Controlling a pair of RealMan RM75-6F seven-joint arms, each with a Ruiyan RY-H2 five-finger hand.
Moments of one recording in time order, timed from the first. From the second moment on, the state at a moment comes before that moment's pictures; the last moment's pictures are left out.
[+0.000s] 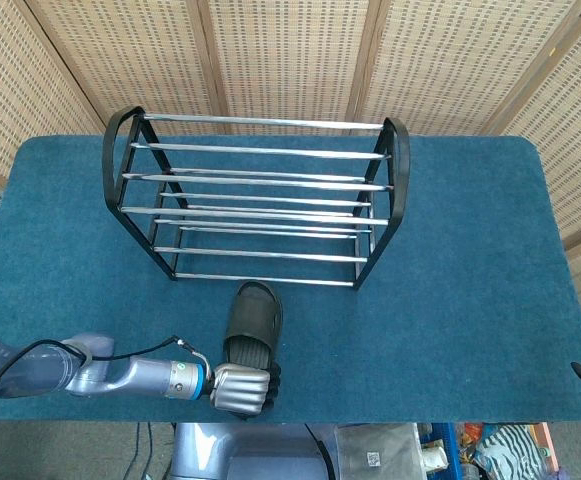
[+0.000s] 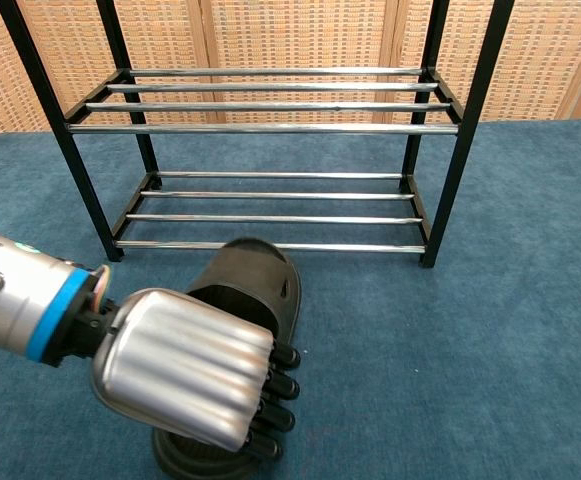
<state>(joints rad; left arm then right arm) -1.23 -1.45 0.29 -1.45 2.12 0.83 0.28 -0.02 -0.93 0.15 -1.78 -1.27 1.49 0.03</state>
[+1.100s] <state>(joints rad) -1.07 -1.09 0.36 -1.66 2.36 1.17 0.53 -0.04 -0.94 0.11 -1.82 -1.35 1.54 -0.02</state>
